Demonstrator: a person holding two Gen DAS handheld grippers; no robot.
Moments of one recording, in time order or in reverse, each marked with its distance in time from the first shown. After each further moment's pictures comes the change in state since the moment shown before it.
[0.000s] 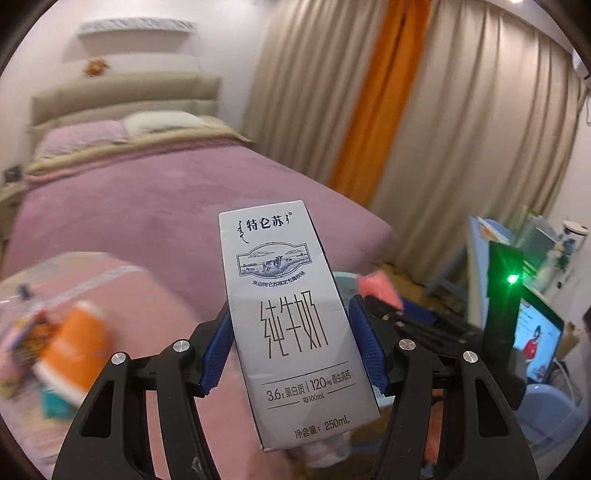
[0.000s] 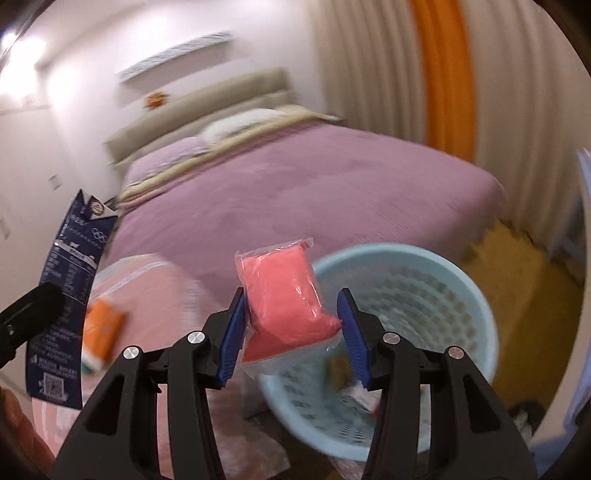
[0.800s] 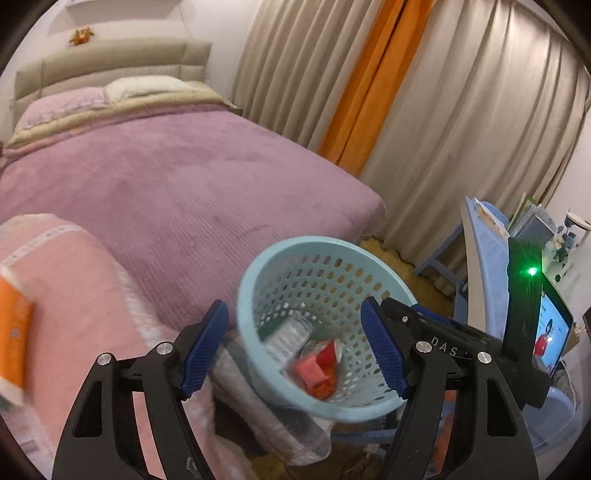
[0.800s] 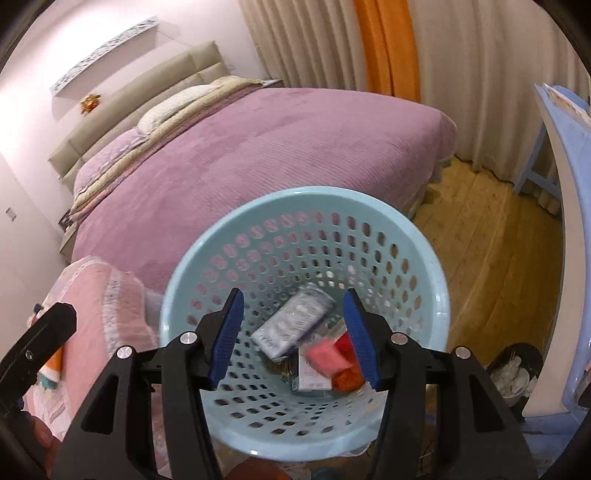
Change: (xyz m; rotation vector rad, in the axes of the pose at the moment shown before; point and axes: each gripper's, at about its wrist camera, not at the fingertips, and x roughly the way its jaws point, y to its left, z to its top) left arm 0.061 -0.001 -0.025 -0.030 0.078 -0.023; right arm 0.029 -0.076 -0.023 0.138 0.116 -0.106
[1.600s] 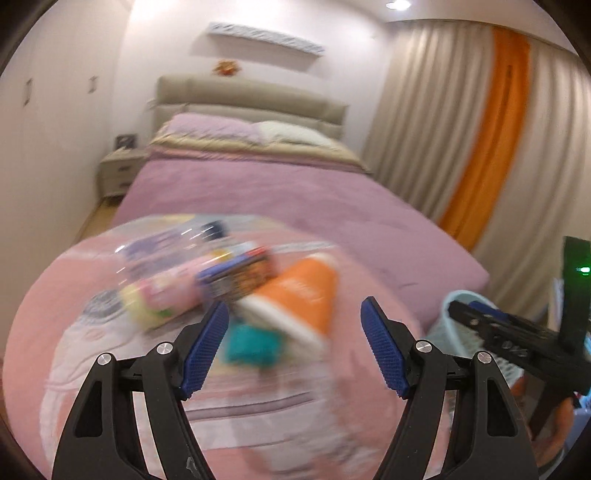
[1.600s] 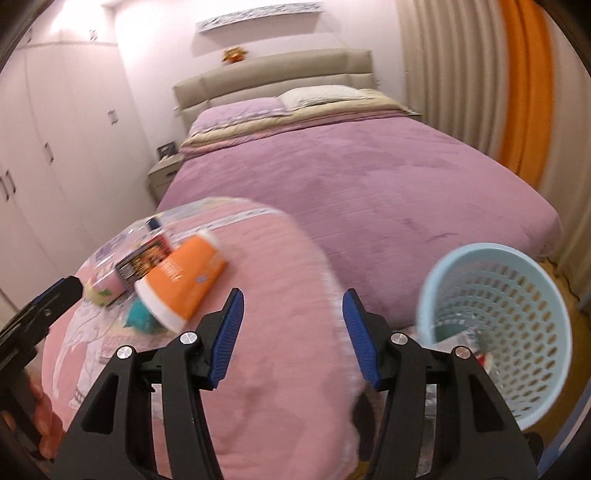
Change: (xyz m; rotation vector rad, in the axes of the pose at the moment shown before) left arm -0.189 0.184 -0.072 -0.239 -0.227 0.435; right arm -0.038 0.236 -0.063 -0.437 -0.033 0.276
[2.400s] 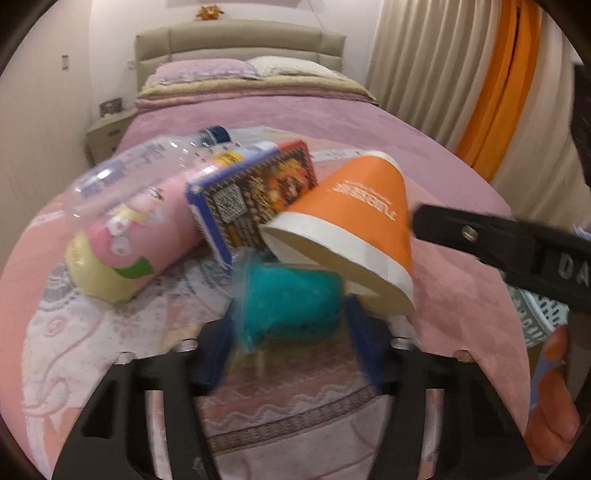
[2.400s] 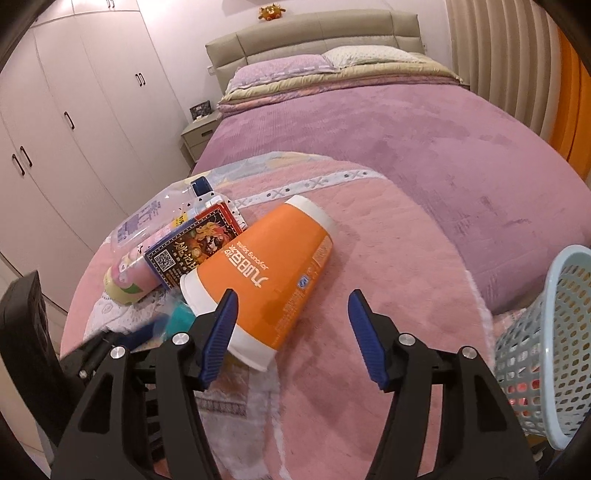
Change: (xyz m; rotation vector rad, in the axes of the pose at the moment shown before) left arm 0.078 0.021 -0.033 0.110 0.239 0.013; right arm 0.091 0.086 0.016 -0.016 0.167 0.138
